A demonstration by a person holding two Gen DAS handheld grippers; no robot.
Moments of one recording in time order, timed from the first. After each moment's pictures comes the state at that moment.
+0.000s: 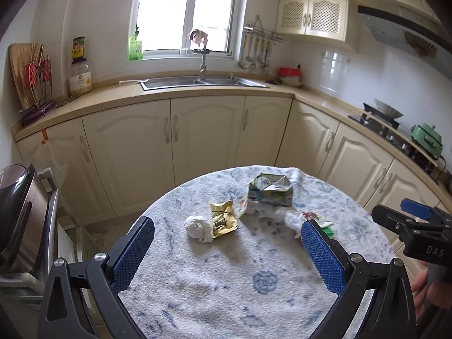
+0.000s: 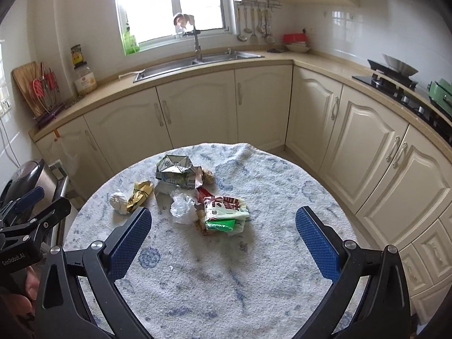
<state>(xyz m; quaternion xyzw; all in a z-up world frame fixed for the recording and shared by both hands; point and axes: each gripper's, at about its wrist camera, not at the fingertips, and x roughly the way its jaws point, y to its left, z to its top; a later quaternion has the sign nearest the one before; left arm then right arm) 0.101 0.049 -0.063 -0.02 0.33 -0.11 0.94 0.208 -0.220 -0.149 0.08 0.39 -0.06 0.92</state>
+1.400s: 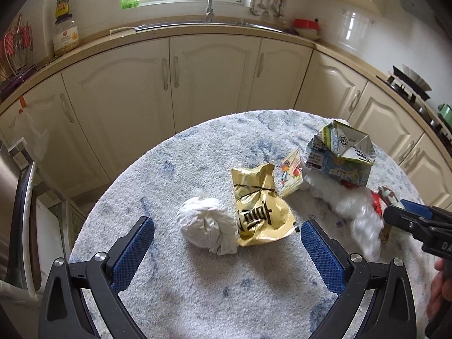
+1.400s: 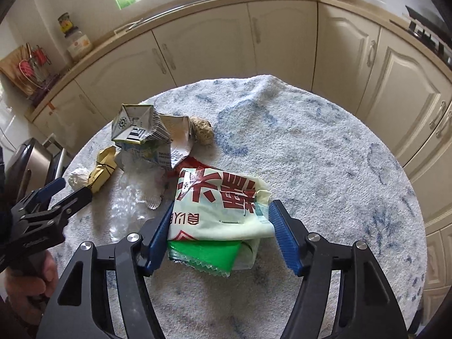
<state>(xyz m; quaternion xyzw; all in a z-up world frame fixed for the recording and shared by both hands) 0.284 0.017 -0.195 -0.01 0.43 -0.10 0.90 0.305 -0.240 -0.268 0.13 0.50 0.01 0.85</state>
